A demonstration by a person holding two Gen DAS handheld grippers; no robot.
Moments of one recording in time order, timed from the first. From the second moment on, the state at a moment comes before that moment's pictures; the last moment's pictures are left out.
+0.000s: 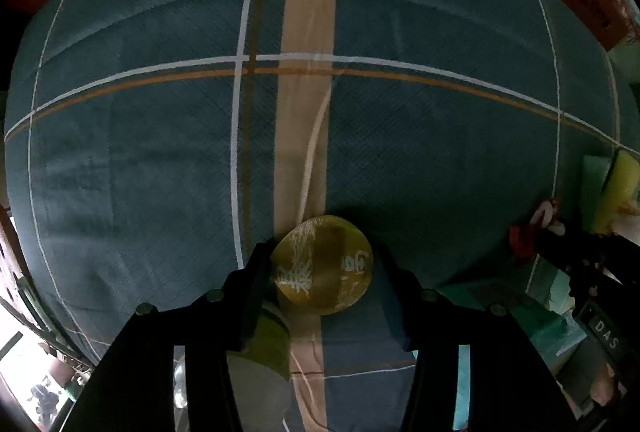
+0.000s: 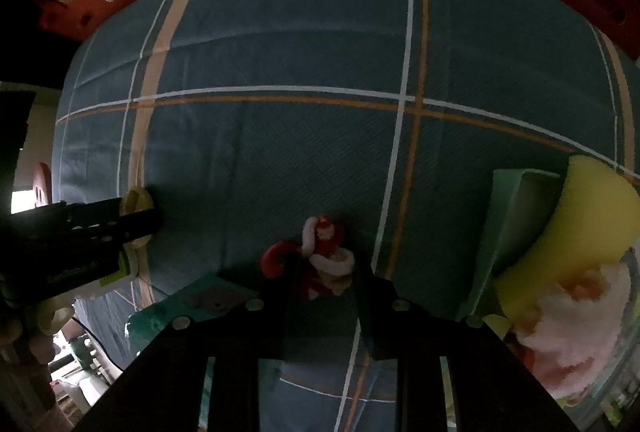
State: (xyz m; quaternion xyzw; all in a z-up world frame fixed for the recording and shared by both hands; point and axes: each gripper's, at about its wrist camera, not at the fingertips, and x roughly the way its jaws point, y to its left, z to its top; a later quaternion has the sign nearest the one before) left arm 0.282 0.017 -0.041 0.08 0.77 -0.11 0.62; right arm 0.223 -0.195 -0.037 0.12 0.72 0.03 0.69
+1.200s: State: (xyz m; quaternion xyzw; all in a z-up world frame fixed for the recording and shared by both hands) left arm 0.190 -0.020 0.145 0.10 0.68 -0.13 0.71; right arm 0.104 -0.284 0.149 0.15 0.61 -0.03 0.78
